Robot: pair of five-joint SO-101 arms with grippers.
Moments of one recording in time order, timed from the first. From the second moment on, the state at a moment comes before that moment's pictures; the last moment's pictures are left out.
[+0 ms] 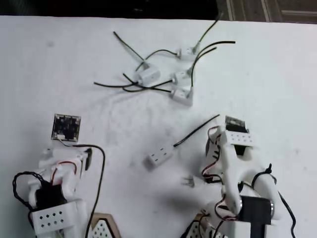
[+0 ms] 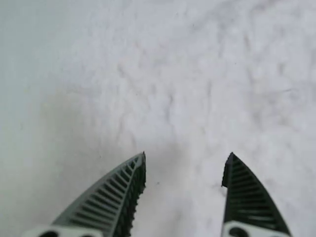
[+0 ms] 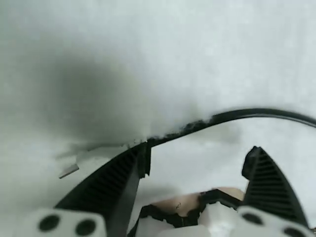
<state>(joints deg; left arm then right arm) -20.1 -88.5 85.2 63.8 -20.4 3.1 -11.9 54.3 70.6 -12.6</state>
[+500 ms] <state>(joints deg) -20.1 -88.5 85.2 63.8 -20.4 0.5 -10.6 54.0 65.0 -16.0</state>
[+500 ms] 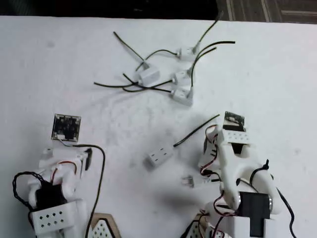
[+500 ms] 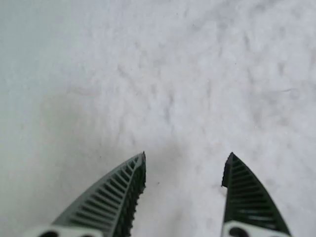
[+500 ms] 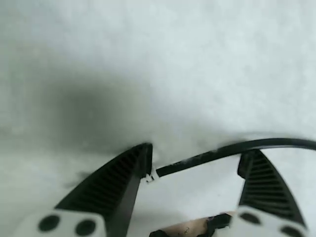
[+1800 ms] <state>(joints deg) -20.1 -88.5 85.7 63.6 -20.4 18.2 -5.1 34.5 54.4 -0.3</state>
